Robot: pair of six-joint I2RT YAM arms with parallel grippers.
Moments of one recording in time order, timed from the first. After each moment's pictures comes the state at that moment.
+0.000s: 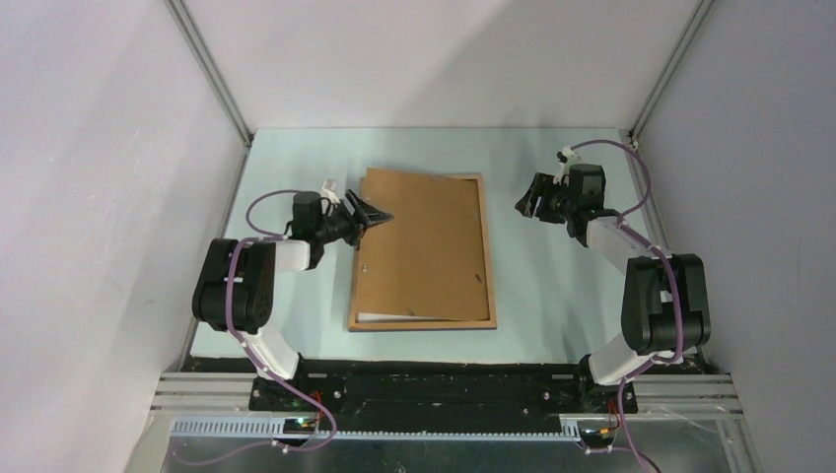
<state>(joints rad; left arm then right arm) -0.10 1.70 0.70 0.52 0.71 -1.02 0.08 1.57 0.95 0.03 -0.30 0.32</state>
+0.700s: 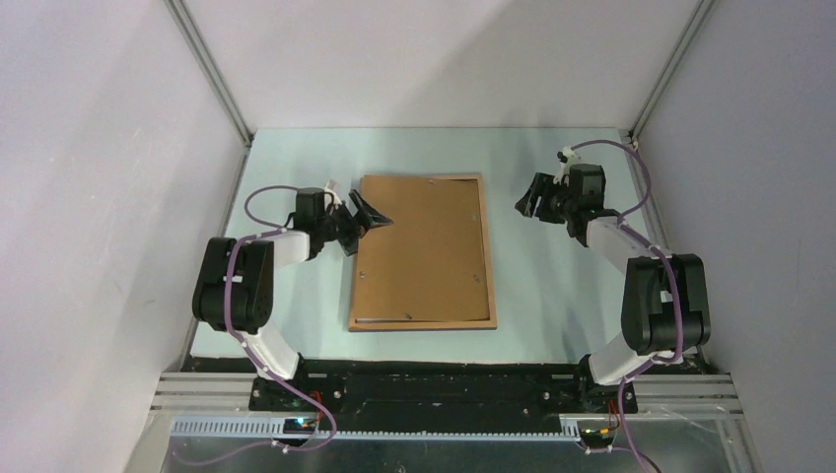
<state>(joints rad) -0.11 1.70 0.79 0.22 0.61 -0.85 0.08 1.57 0.95 0.03 -0.30 0.32</state>
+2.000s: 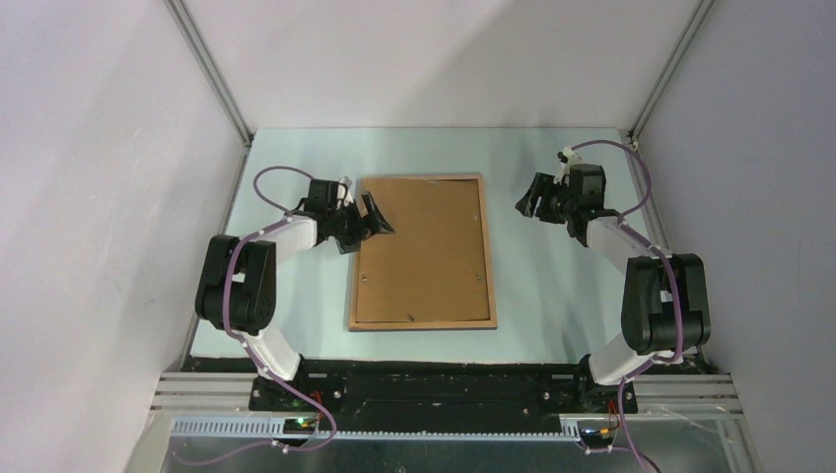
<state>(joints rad) -0.18 1.70 0.95 -0.14 0.43 -0.60 0.07 1.58 0.95 0.03 -0.30 0.33</state>
